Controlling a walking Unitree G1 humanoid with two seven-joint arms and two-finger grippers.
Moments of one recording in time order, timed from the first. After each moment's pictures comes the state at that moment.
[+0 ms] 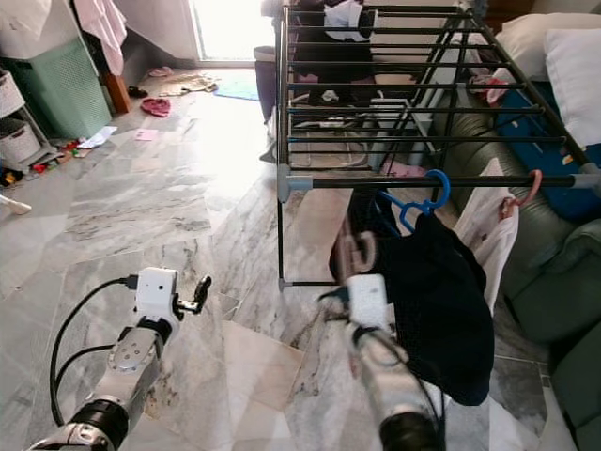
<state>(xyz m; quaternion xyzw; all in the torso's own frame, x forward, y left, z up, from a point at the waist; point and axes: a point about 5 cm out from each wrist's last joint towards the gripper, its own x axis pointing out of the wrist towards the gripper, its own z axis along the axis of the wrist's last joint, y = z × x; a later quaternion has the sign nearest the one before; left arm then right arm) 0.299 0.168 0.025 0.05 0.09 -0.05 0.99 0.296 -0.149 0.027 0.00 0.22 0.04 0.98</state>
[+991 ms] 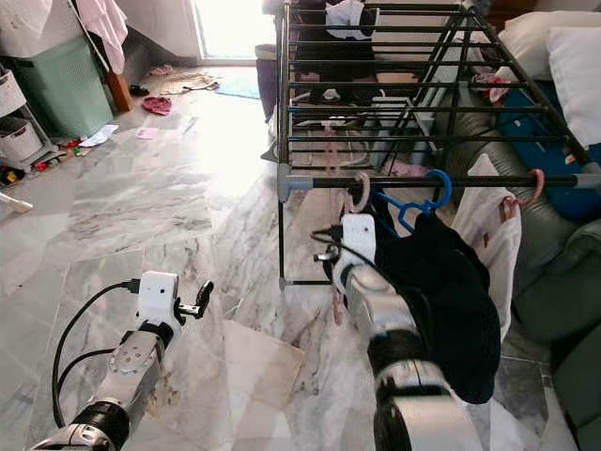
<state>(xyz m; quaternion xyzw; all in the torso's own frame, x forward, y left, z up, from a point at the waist) 0.297 0.165 0.019 0.04 0.11 -0.05 0.99 0.361 -0.125 0.086 0.04 0.22 0.06 0.97</state>
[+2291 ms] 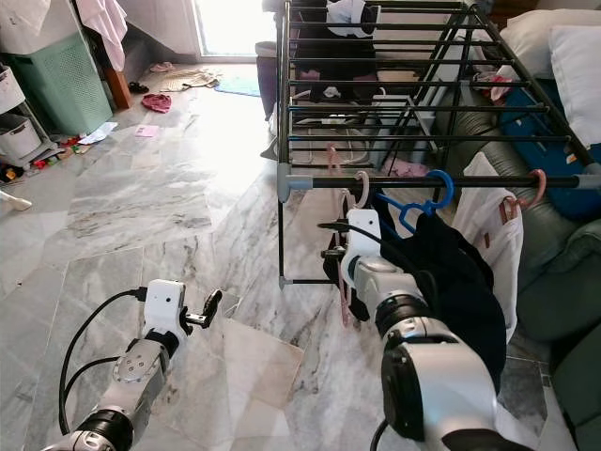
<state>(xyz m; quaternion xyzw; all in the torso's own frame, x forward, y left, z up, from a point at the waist) 0.287 0.157 0.010 0.03 0.11 -0.09 0.99 0.373 -0.140 0.087 0.03 0.29 0.06 0.96</state>
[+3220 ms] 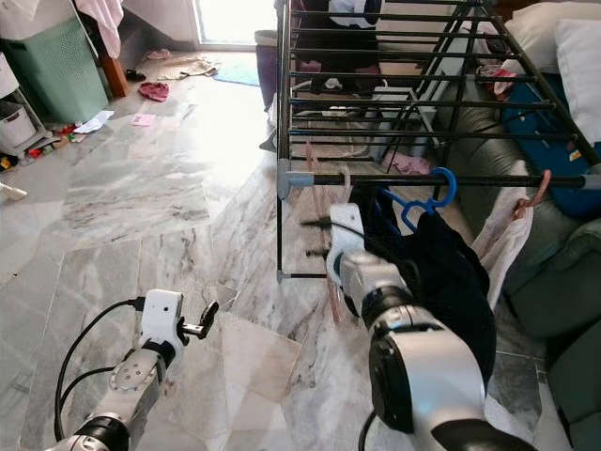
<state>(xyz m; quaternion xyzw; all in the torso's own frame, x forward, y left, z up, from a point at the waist) 0.277 0.164 -0.002 0.03 0.15 -0.08 0.99 0.373 -0.120 0.087 0.01 0.30 0.08 0.95</state>
